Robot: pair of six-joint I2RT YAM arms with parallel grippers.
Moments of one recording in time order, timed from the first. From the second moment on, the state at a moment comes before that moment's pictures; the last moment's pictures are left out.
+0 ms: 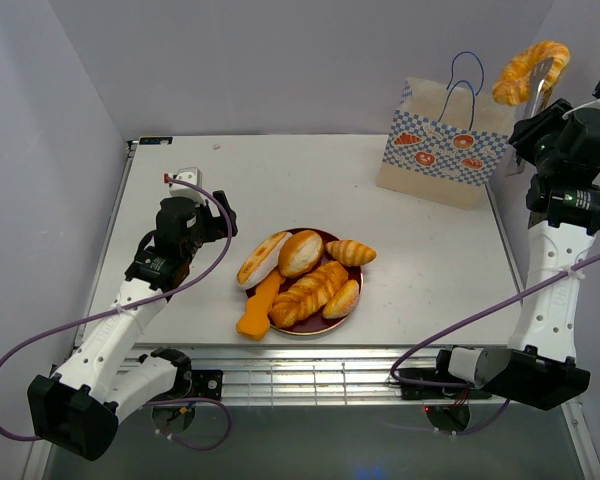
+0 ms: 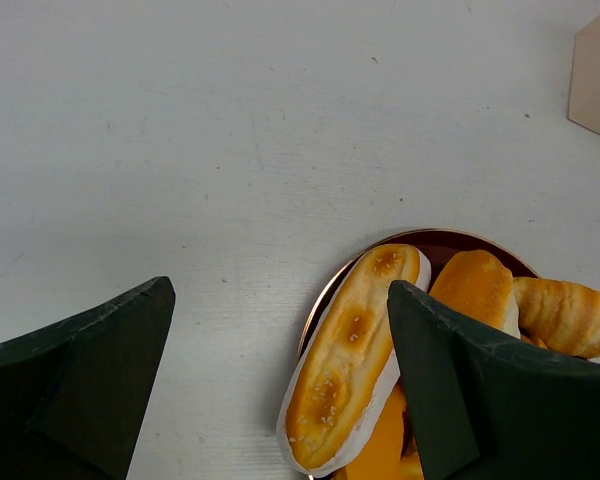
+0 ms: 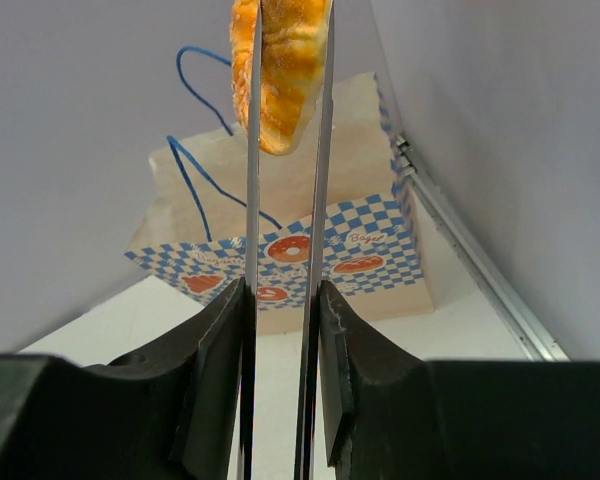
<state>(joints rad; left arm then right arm) -0.36 0.98 0.85 -0.26 -0.21 -0.32 -0.26 1.23 1.59 -0.49 0.00 0.39</state>
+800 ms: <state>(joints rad) -0.36 0.99 0.85 -0.26 -0.20 -0.32 -0.30 1.32 1.52 -0.39 -0.17 0.44</state>
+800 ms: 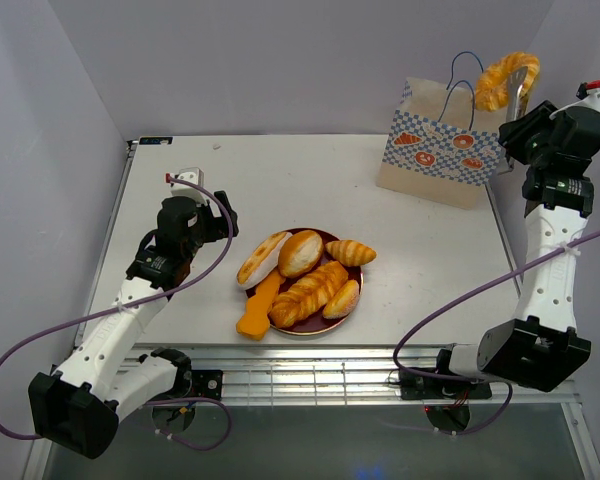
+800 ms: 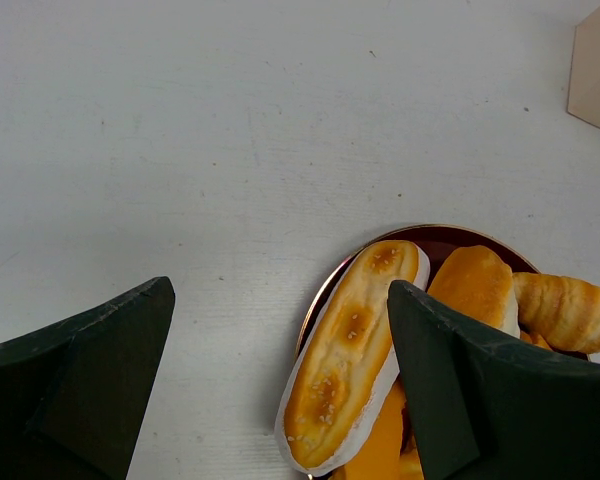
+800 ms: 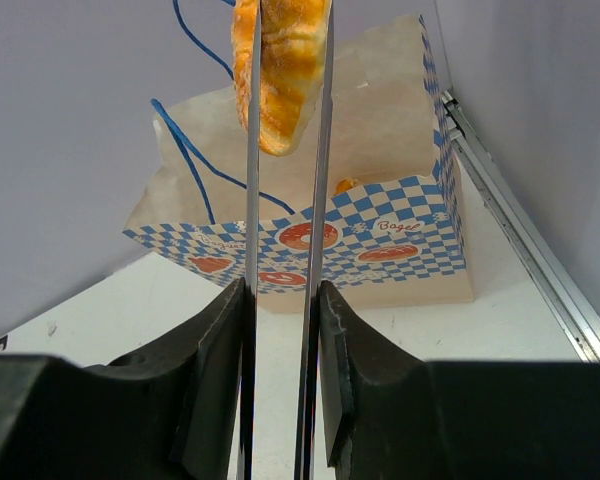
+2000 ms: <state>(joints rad) -0.36 0.99 0.85 -0.26 -0.19 -0.31 -0.29 1.24 1.49 -0.36 -0.27 0.47</state>
